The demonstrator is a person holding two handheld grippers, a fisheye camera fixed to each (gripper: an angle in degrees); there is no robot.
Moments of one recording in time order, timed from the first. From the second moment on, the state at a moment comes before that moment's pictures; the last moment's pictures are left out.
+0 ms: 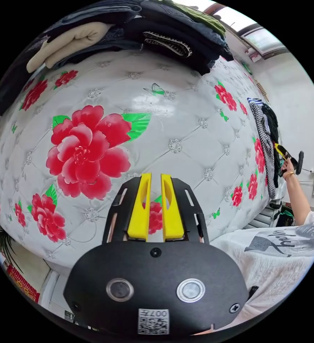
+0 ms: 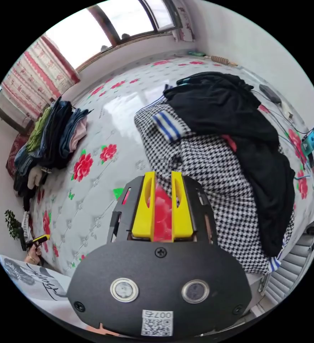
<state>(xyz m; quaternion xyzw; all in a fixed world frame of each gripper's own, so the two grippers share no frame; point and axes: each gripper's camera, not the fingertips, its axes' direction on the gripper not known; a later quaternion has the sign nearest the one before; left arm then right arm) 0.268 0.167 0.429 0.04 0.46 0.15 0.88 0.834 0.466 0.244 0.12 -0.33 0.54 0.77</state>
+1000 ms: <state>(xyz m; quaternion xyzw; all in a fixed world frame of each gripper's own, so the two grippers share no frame) 0.341 0.221 0.407 0.13 0.49 0.22 0.84 0.711 0.375 0.037 0.38 -0.51 0.29 0.72</state>
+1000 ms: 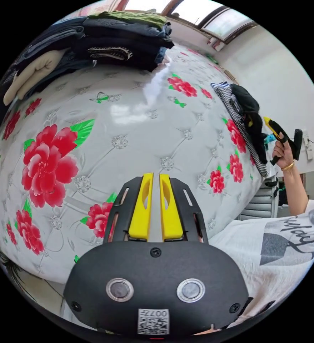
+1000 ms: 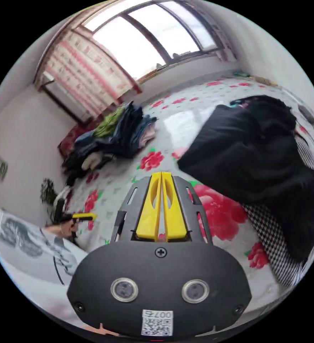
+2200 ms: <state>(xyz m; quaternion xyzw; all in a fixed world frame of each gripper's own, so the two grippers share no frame) 0.166 0.288 0.420 0.13 0.55 0.21 0.79 0.683 0.548 0.116 0.54 -0.54 0.45 0.47</state>
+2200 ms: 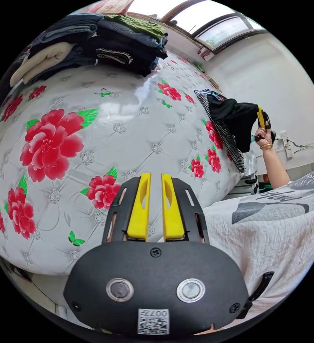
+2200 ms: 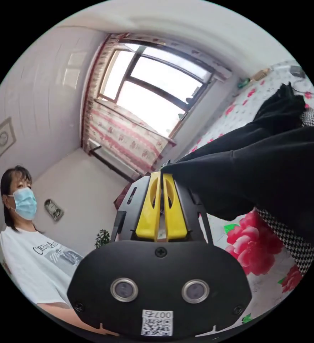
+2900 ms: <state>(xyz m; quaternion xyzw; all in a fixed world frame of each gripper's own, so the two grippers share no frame) -0.042 0.470 0.555 0.14 0.61 -0.05 0.78 0.148 0.338 -0.255 0.40 -0.41 -0.07 0.82</state>
